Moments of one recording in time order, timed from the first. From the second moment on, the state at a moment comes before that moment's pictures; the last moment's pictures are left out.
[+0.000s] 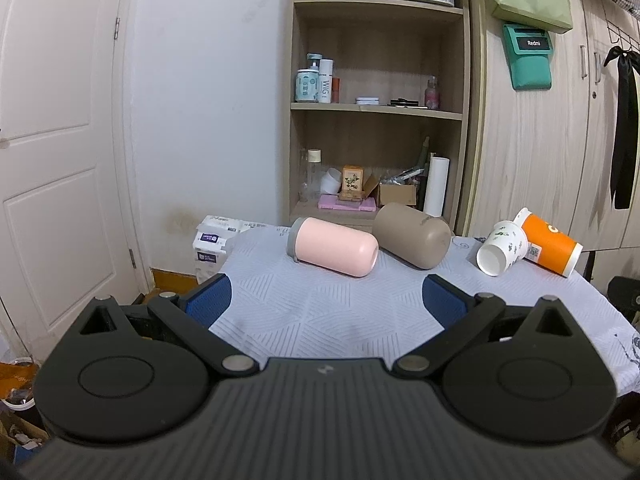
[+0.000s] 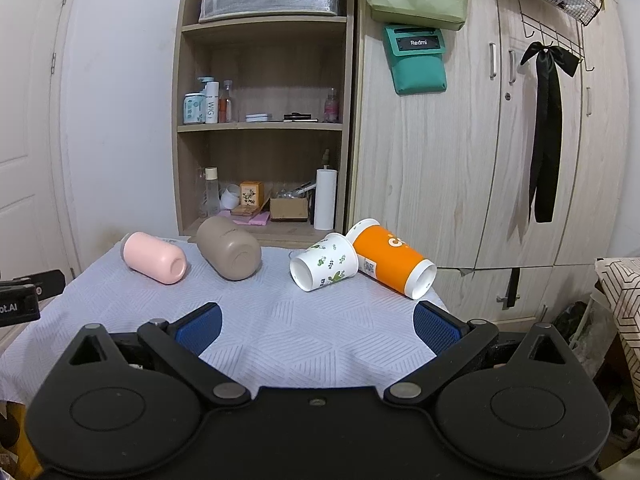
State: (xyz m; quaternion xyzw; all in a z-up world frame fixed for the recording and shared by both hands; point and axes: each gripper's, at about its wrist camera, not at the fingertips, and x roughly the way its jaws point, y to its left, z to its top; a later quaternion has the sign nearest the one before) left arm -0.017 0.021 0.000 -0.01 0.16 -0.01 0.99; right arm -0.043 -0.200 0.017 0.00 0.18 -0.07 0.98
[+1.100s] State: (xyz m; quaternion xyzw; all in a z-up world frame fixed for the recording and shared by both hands) left arm 0.065 -0.029 0.007 0.03 0.26 -0.12 0.96; right arm 0.028 -0.256 -0.008 0.09 0.24 0.04 0.97
